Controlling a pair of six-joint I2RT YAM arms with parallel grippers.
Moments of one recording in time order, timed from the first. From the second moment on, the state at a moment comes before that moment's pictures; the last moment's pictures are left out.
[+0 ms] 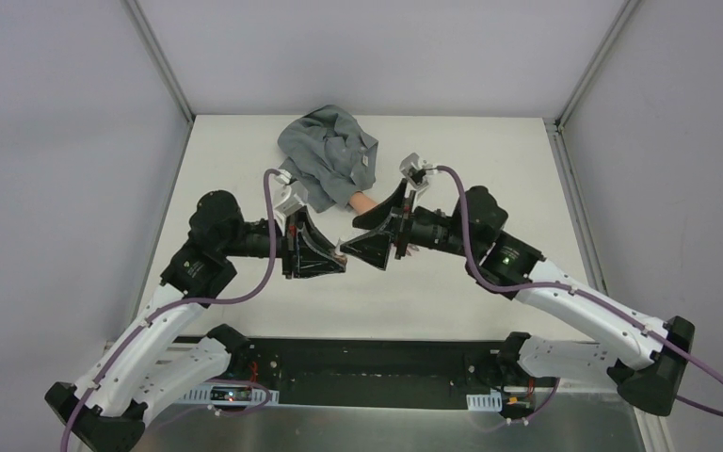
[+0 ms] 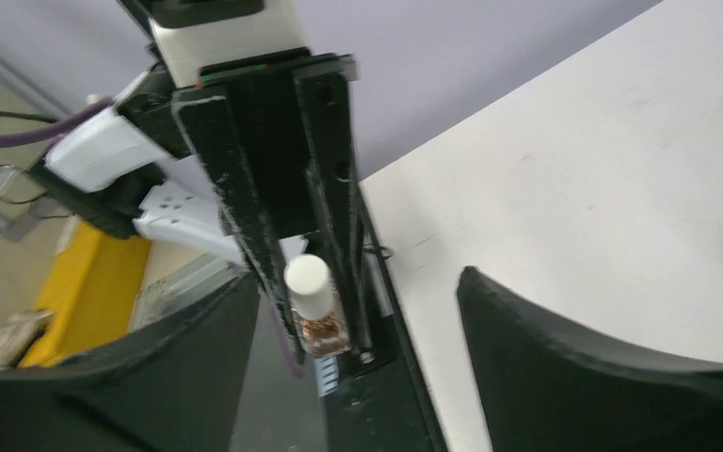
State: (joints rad) left arm -0.55 0.78 0.87 -0.15 1.01 -0.39; right arm 0.97 1.07 1.01 0.08 -0.43 0.51
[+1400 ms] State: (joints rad) left arm -0.52 0.73 0.87 -0.26 0.53 -0.30; right arm 1.17 1.22 1.16 -0.01 0.30 0.64
